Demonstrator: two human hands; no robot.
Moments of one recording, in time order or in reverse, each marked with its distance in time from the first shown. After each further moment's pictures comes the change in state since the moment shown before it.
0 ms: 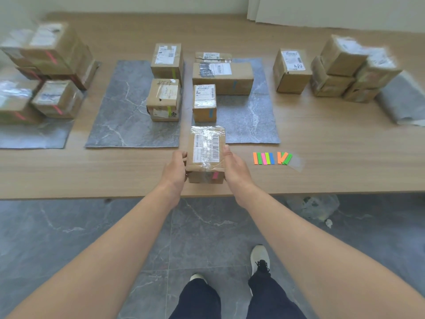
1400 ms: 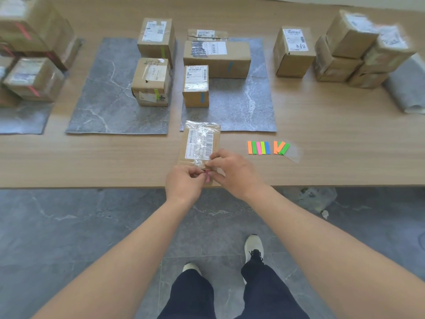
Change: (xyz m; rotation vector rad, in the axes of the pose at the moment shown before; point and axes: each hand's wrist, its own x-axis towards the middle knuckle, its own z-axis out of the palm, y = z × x) left_hand 0.002 -0.068 0.038 0.540 0.073 0.234; right_hand 0.034 0.049 -0.046 -0.904 -0.184 -0.687
